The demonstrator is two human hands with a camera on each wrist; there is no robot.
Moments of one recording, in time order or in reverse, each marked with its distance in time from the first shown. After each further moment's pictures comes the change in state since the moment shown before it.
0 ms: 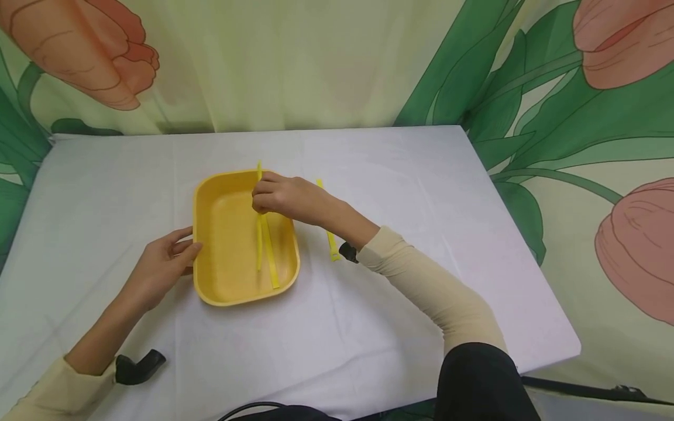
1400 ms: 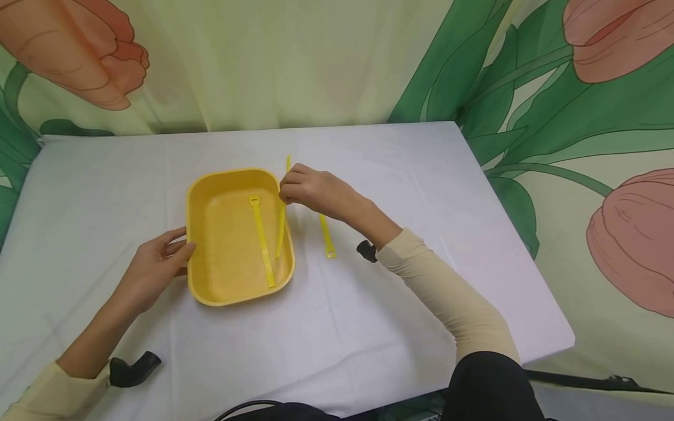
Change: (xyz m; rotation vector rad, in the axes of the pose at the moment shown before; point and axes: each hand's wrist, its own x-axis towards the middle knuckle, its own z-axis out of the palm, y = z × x) left_hand -0.004 0.001 -0.001 0.015 -0.020 0.003; right_hand -0.044 0.009 -0.019 0.000 0.054 0.107
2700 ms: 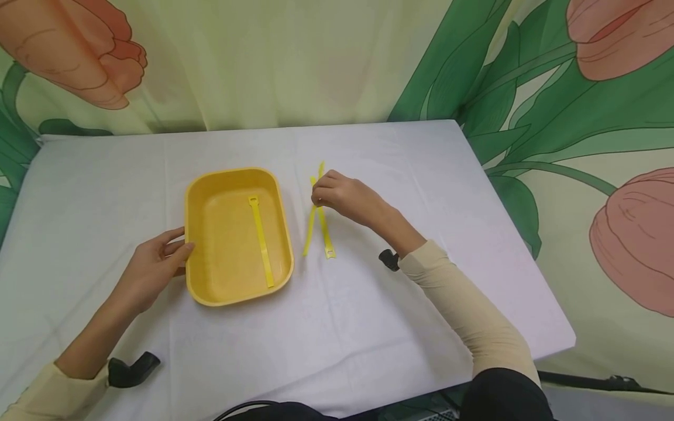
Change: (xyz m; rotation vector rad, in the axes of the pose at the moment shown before) left_hand 0.001 0.001 0.001 -0.001 0.007 -0.012; right_hand -0.051 0.016 -0.002 0.022 -0.002 0.144
